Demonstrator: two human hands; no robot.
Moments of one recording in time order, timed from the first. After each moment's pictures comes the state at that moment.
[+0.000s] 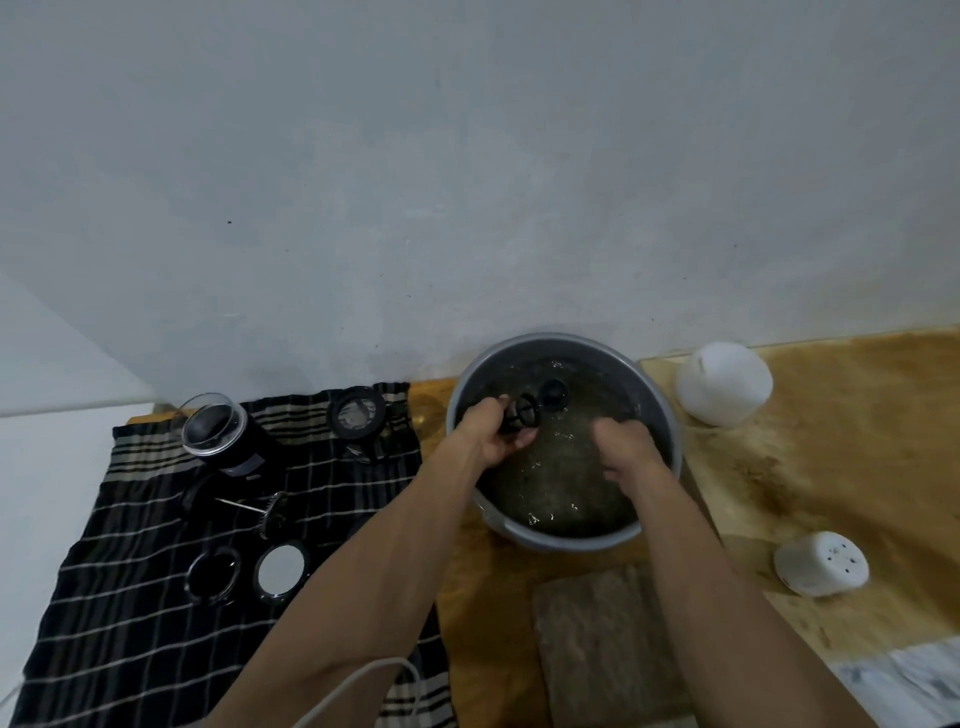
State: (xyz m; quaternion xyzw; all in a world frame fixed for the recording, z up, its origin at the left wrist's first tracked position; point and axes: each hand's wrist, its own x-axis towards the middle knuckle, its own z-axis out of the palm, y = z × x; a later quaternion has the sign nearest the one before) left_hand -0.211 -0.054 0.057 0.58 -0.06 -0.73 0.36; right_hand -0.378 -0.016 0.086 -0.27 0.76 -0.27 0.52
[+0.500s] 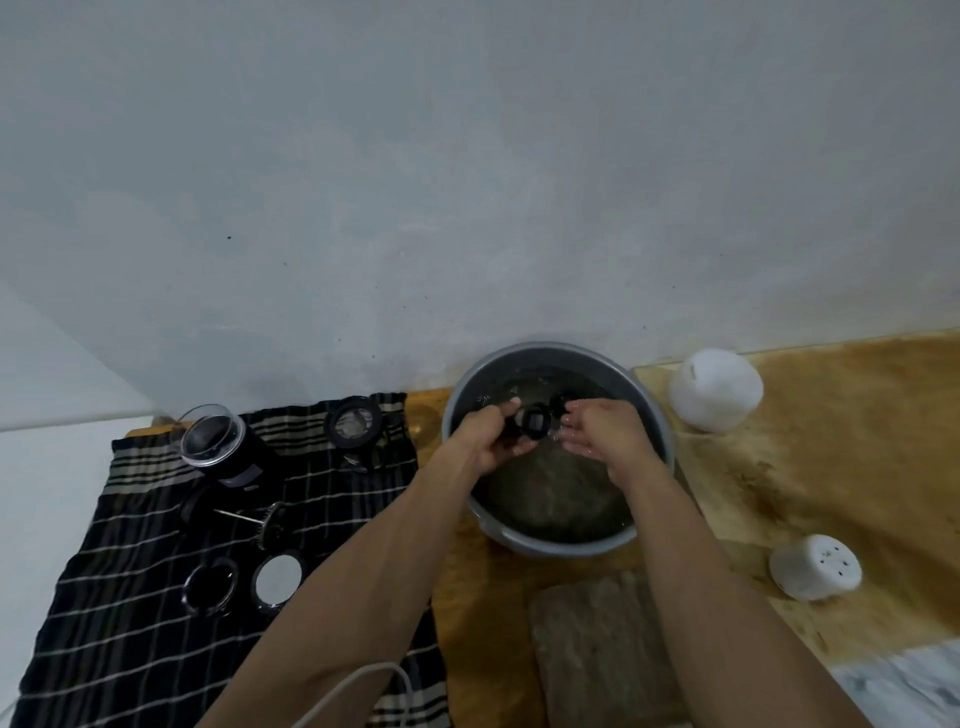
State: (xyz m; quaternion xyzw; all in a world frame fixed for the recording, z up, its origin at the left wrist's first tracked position) left_hand -0.214 -0.050 0.060 0.58 -0.11 -0.73 0.36; right_hand -0.371 -0.028 0.100 -0.29 0.69 -0.35 0.56
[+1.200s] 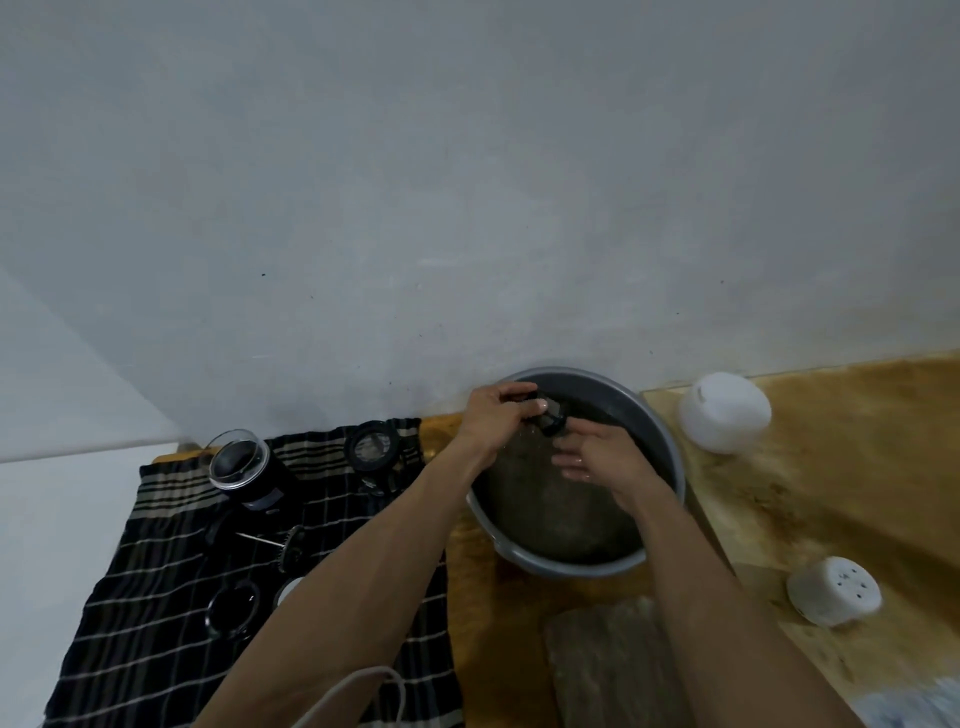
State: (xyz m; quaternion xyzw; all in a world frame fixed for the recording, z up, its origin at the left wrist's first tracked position) left_hand -0.198 -0.066 0.091 0.58 -0.41 -0.58 0.40; right_hand -0.360 -0.022 0.098 -0.38 0.64 -0.31 0.58
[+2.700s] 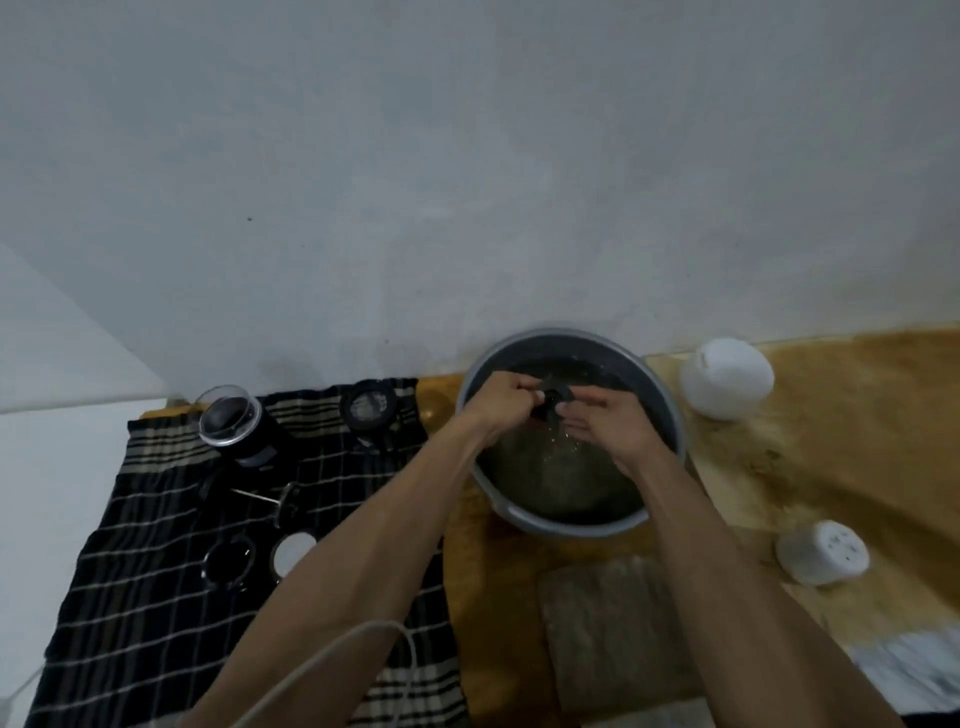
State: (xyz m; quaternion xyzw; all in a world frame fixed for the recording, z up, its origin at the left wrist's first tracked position) left_hand -0.205 -0.050 0.081 0.60 -0.49 -0.57 0.28; right_hand -0.366 -0.017 0.094 -0.41 0.62 -0.37 0.56
